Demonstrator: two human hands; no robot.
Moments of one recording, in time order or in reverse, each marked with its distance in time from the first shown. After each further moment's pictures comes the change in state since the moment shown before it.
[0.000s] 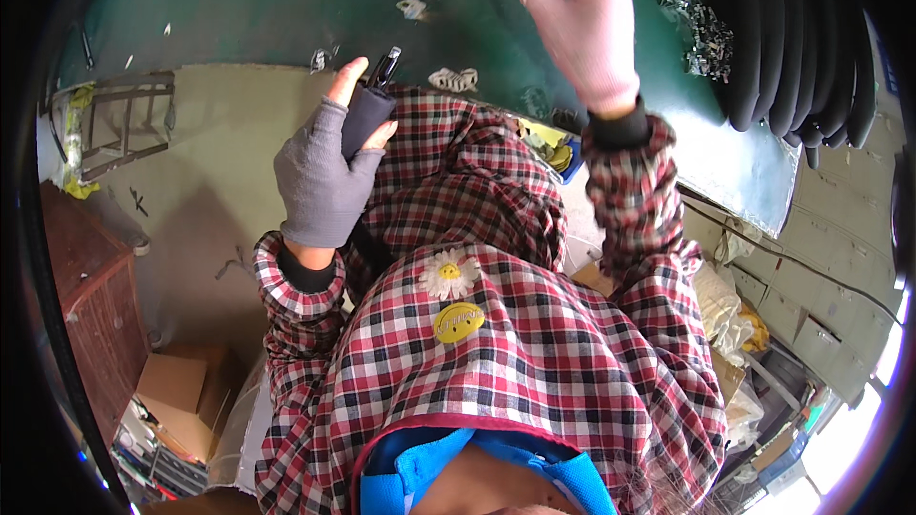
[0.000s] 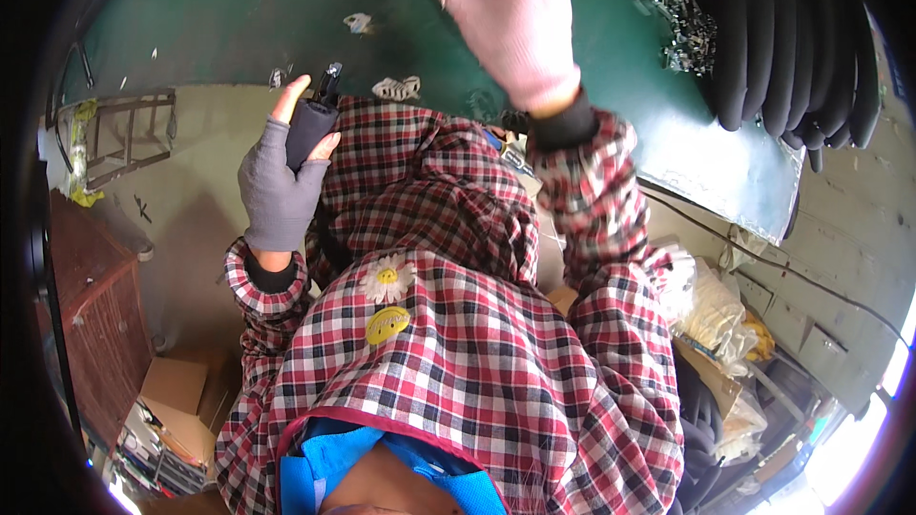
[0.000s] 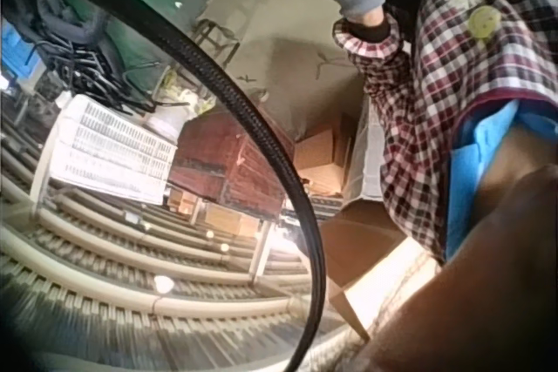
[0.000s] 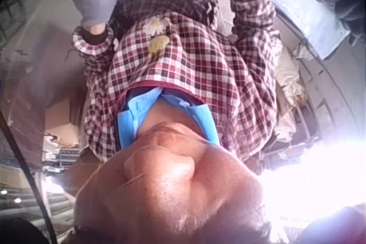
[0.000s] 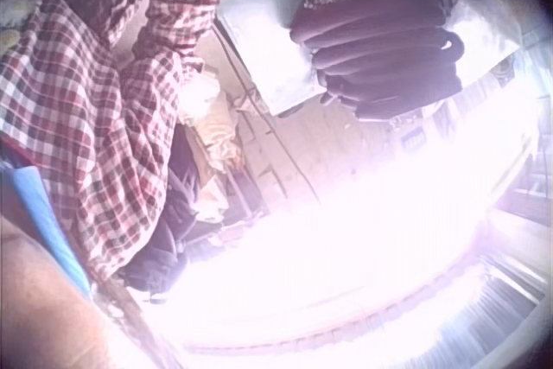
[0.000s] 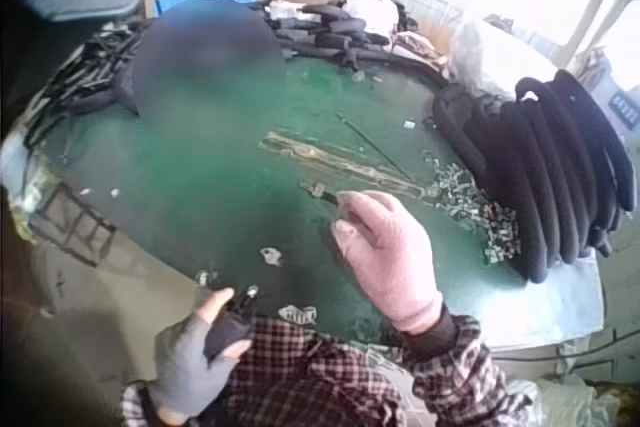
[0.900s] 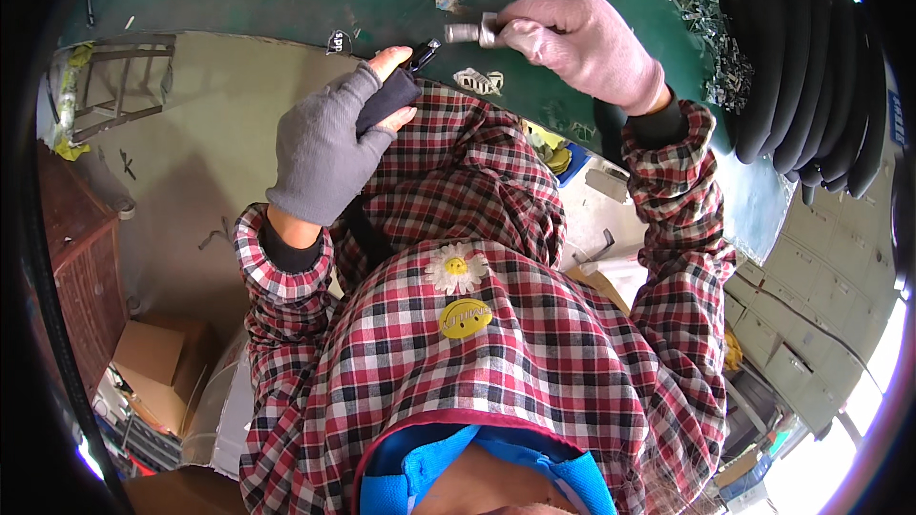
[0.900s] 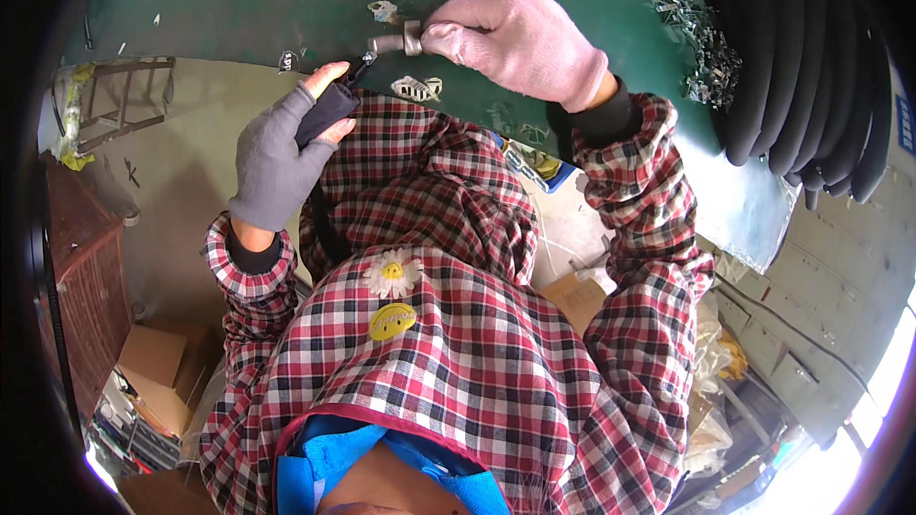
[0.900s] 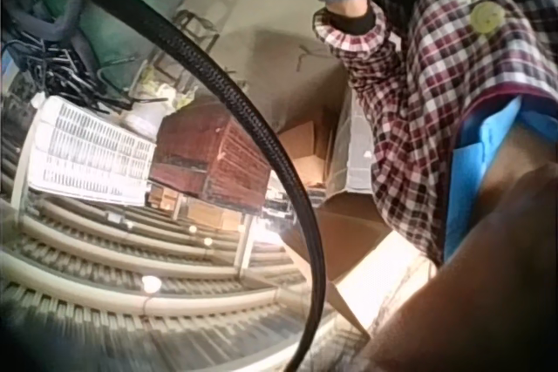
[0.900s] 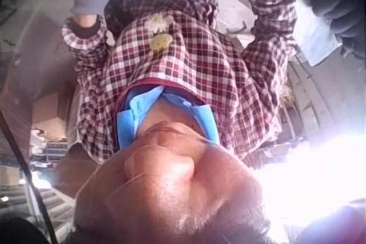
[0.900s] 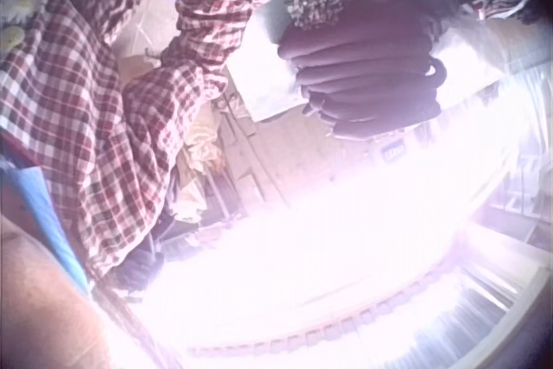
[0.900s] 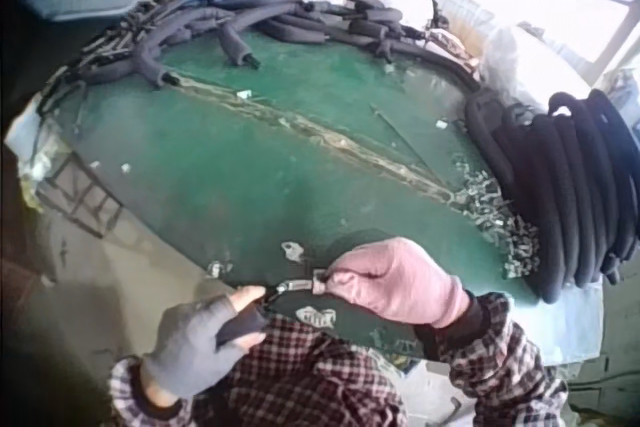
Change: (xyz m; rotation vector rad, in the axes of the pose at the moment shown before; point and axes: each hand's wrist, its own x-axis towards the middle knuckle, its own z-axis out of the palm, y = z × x) left_hand 0.010 -0.008 -0.013 0.032 -0.187 0.020; right_hand 0.004 0.013 -0.012 0.234 -0.858 0.046
